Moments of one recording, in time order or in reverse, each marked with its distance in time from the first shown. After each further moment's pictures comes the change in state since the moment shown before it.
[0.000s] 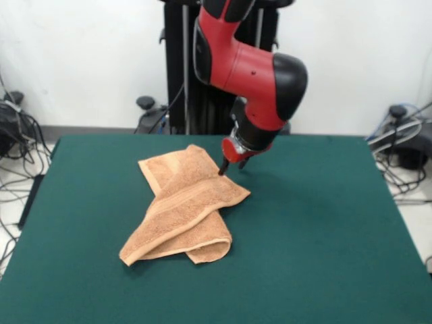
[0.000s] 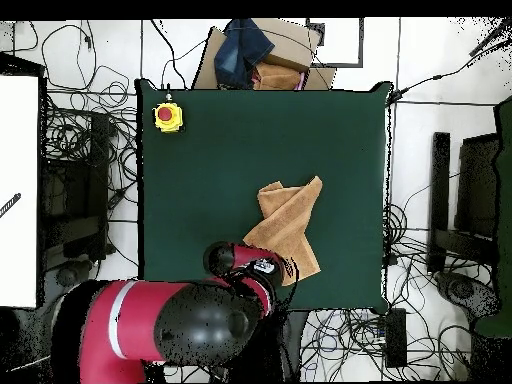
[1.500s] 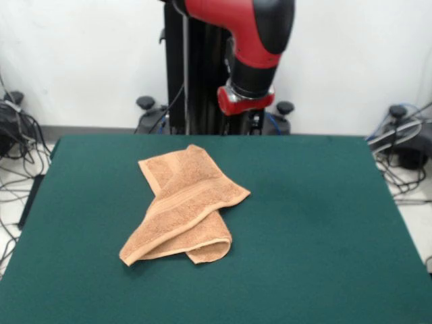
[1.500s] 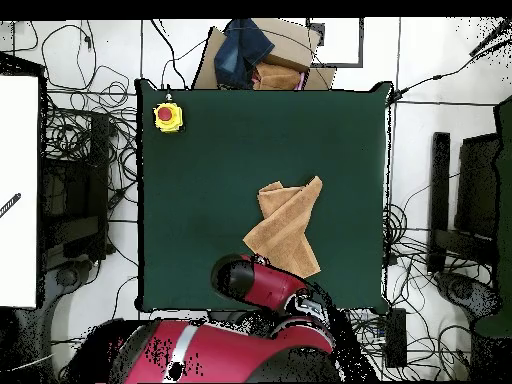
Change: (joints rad) arm -0.191 -0.350 0.119 0.306 -0.046 -0.056 0.000
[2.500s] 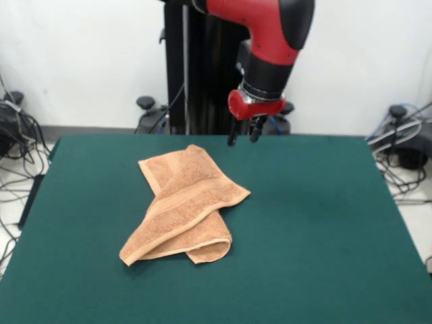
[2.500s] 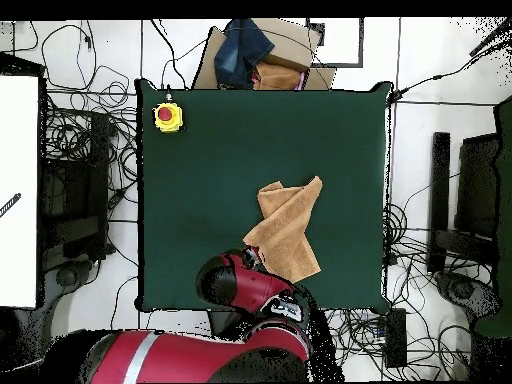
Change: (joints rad) arm 0.072 -0.006 -0.013 0.017 0.000 -0.196 0.000
